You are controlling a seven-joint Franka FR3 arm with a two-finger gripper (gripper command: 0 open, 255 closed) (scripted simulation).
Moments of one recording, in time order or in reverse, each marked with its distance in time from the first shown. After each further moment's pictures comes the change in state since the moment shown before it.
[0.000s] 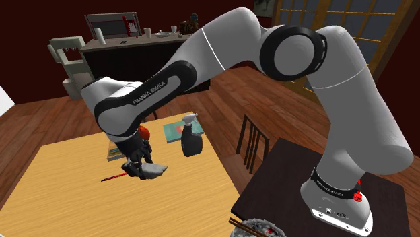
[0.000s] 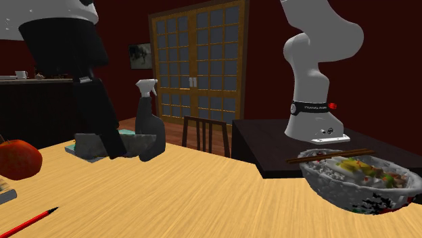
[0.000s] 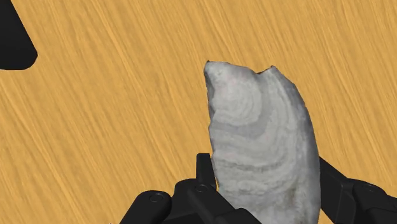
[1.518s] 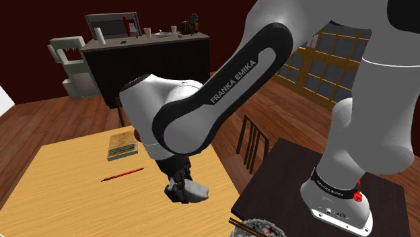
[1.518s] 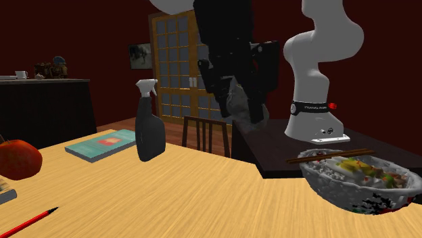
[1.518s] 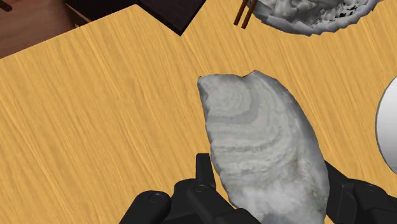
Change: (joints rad) arm 0.006 -0.551 0.115 -0.715 0.171 0.190 0.078
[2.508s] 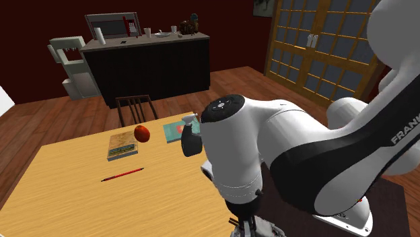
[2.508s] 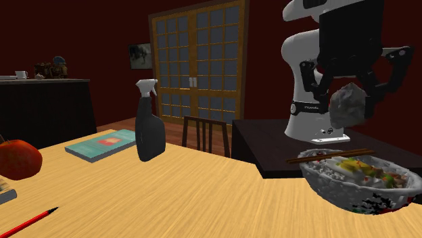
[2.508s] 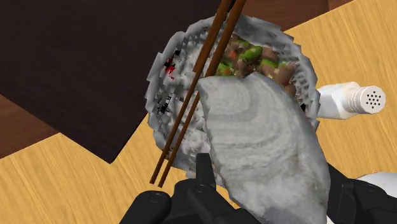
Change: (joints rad) arm 0.173 -0.444 0.124 -0.456 0.298 0.058 0.070
